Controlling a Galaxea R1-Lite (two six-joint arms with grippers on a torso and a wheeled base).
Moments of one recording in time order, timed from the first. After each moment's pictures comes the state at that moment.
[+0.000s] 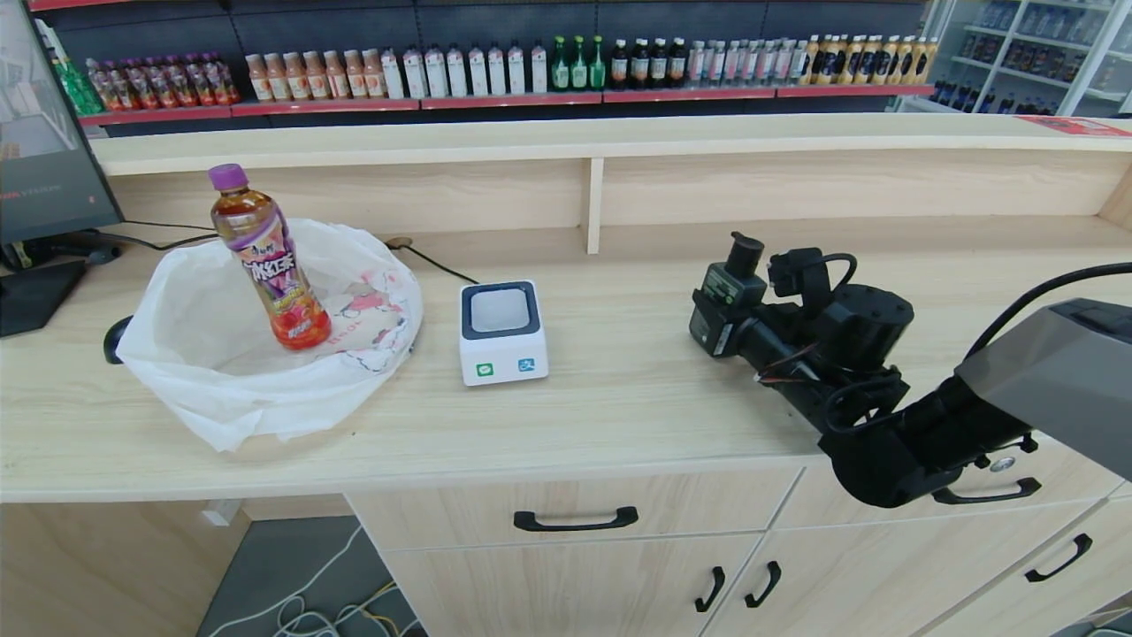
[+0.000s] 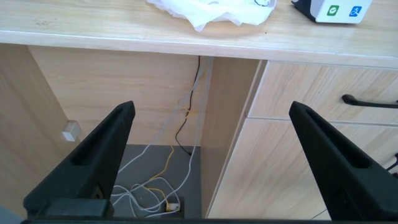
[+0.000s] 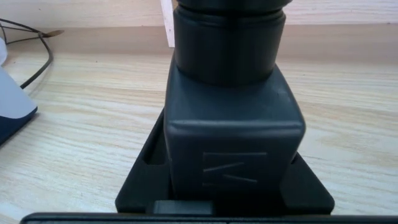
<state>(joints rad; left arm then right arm) 0.00 0.00 0.00 0.00 0.01 -0.01 0.34 2.17 -0.99 -1.34 -0.01 0.03</state>
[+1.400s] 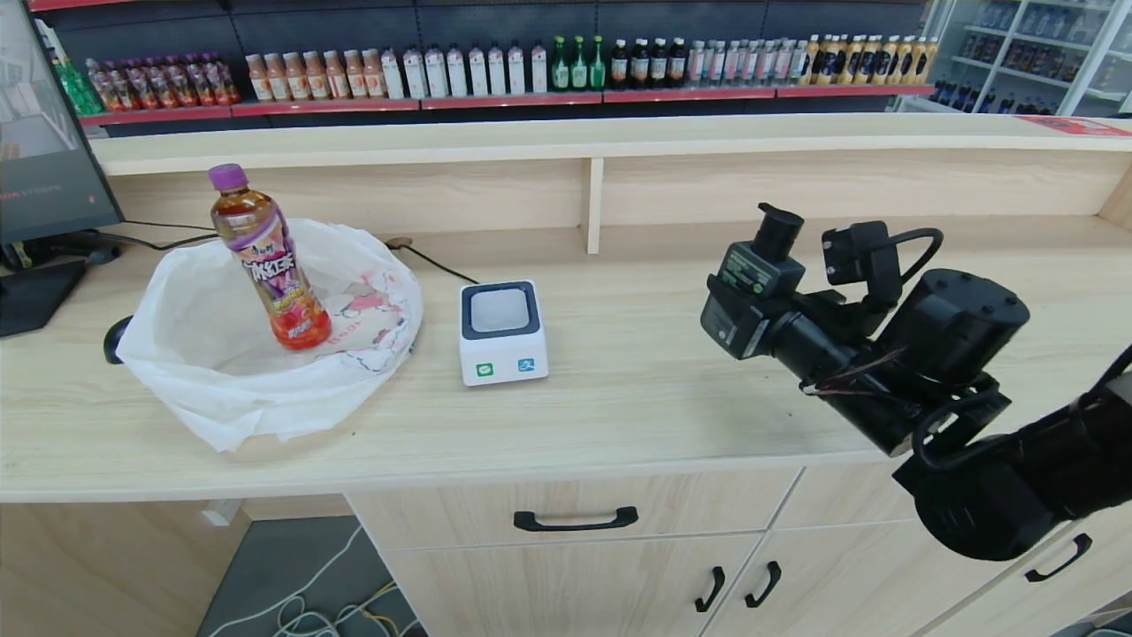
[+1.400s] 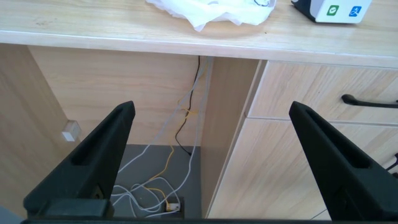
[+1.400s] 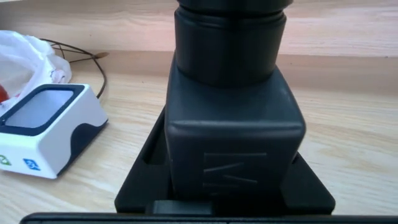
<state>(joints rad) 0.00 0.00 0.00 0.00 0.01 -0.01 0.42 1.91 -0.75 -1.37 0.00 0.03</state>
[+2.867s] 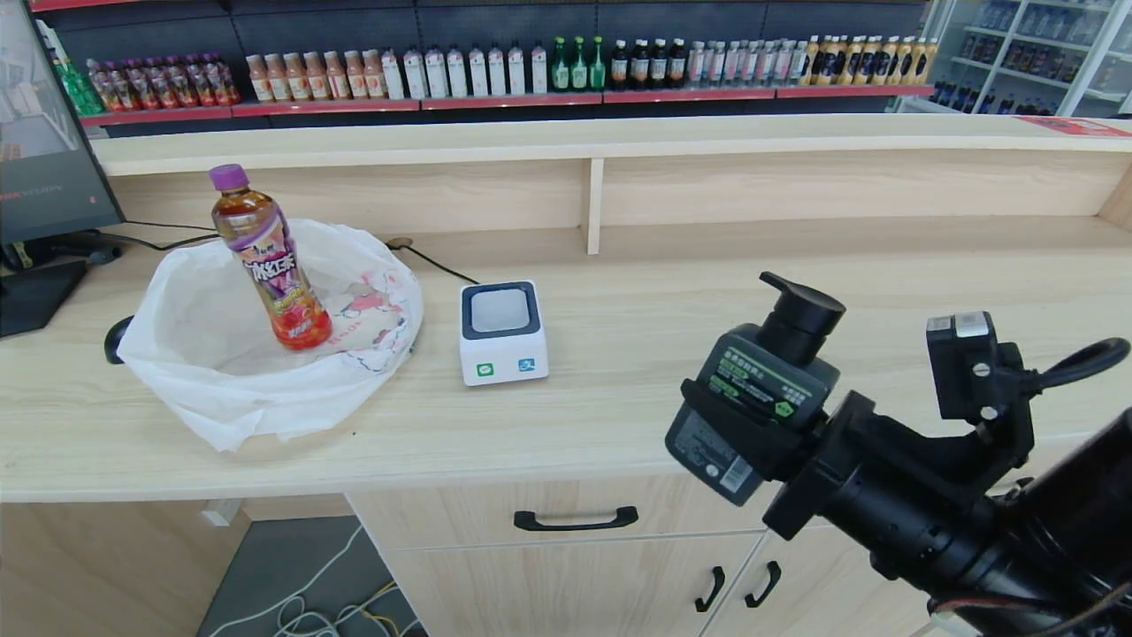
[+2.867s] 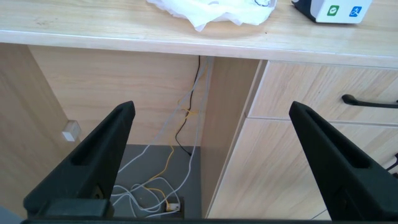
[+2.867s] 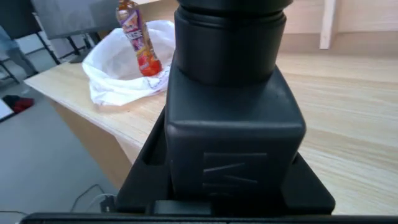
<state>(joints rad) 0.00 0.00 0.00 0.00 0.01 -0.01 0.76 1.65 -0.32 -1.56 0.05 0.19</state>
